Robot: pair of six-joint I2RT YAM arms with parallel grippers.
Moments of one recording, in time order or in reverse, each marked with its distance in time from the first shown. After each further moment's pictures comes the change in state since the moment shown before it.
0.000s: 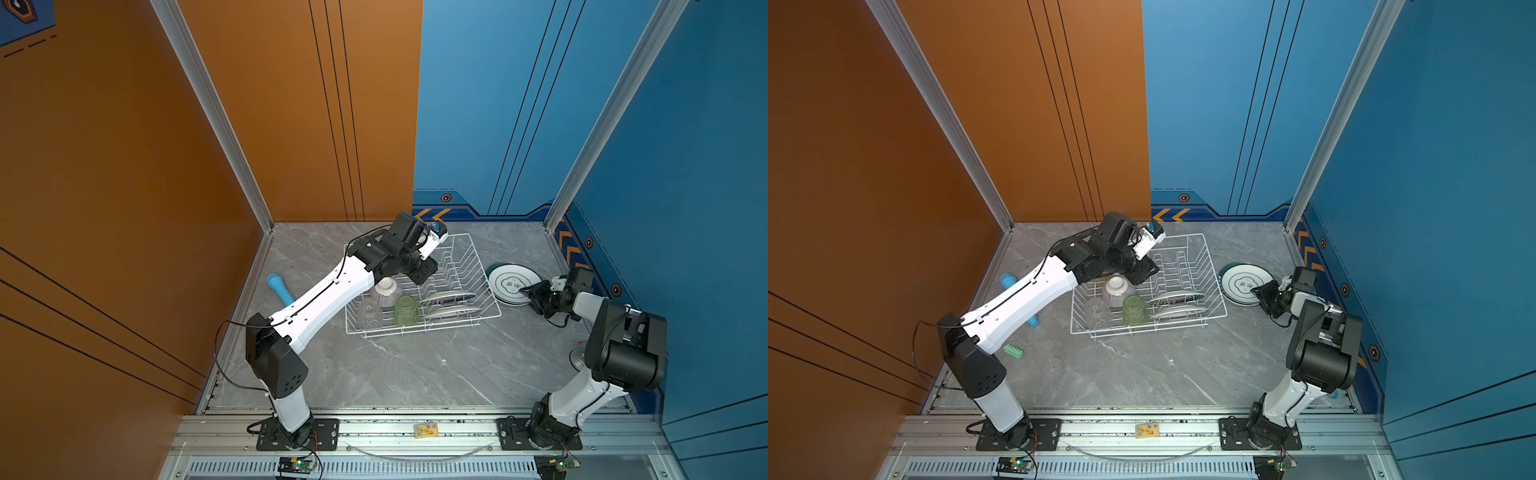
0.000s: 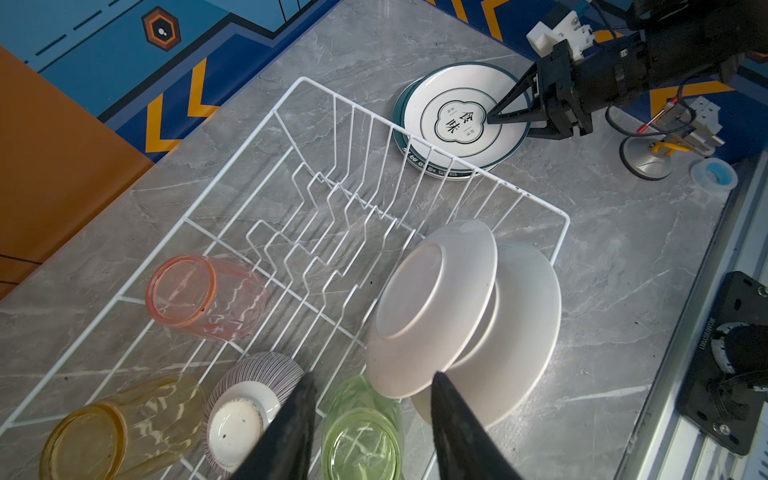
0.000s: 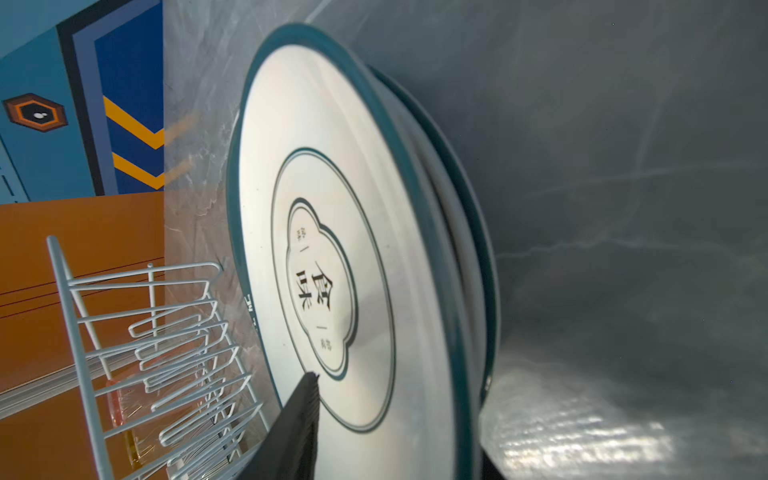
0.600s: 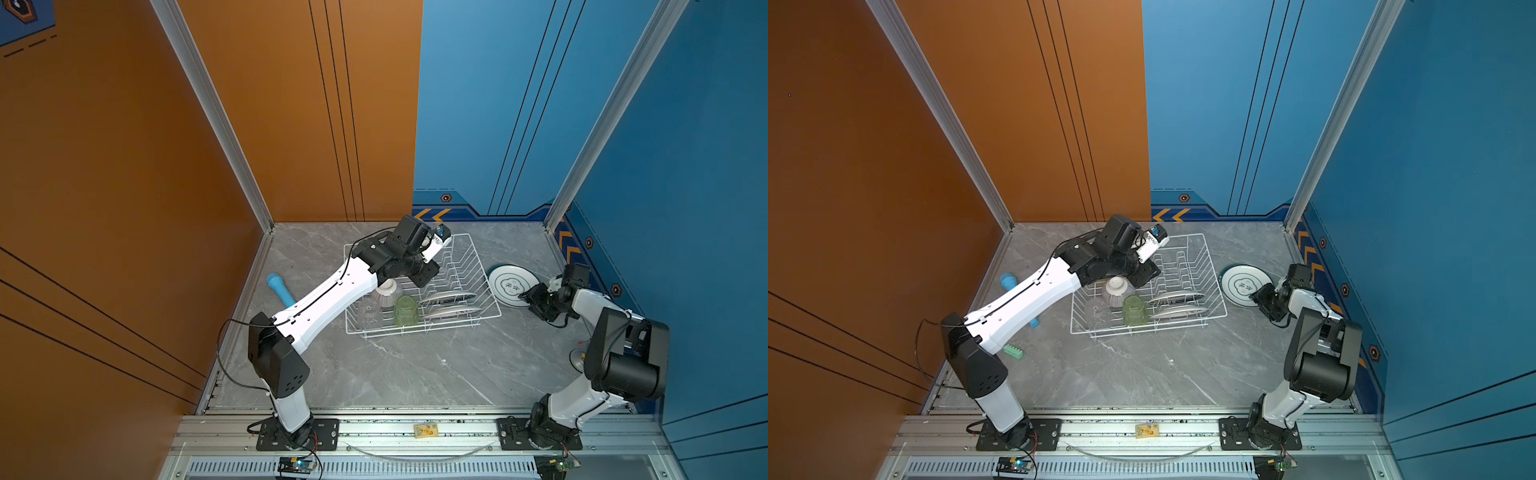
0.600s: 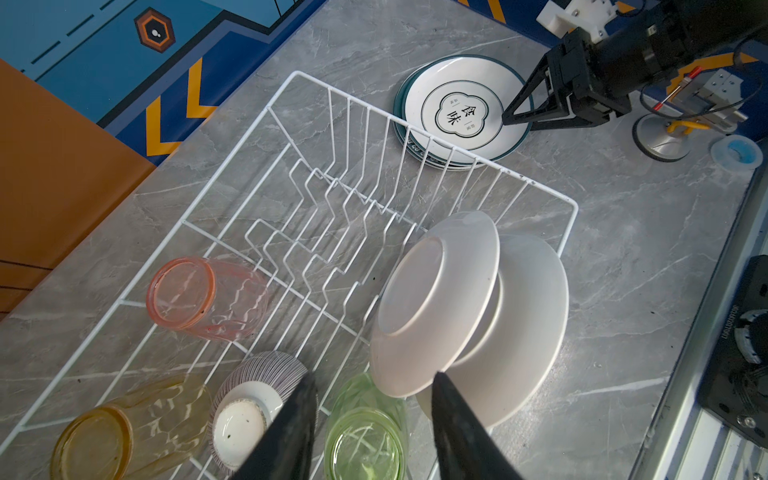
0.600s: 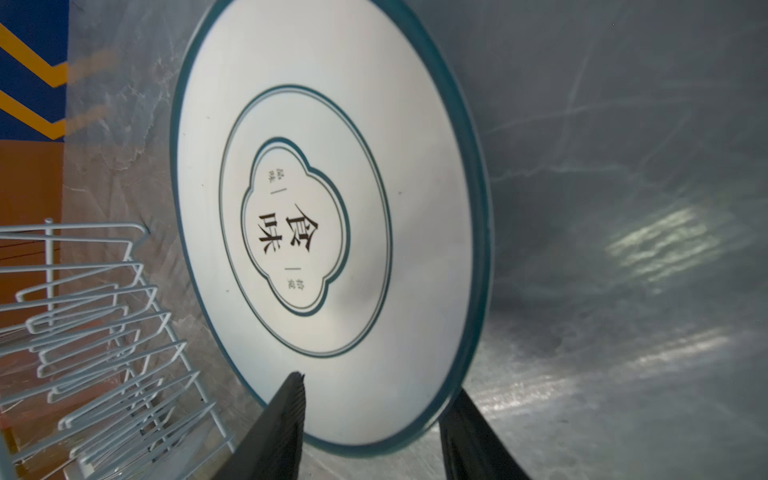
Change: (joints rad) left arm -0.019 0.010 0.000 -0.006 -0.033 0.029; right arm 0.055 -0.075 0.034 -0.221 0.166 -0.142
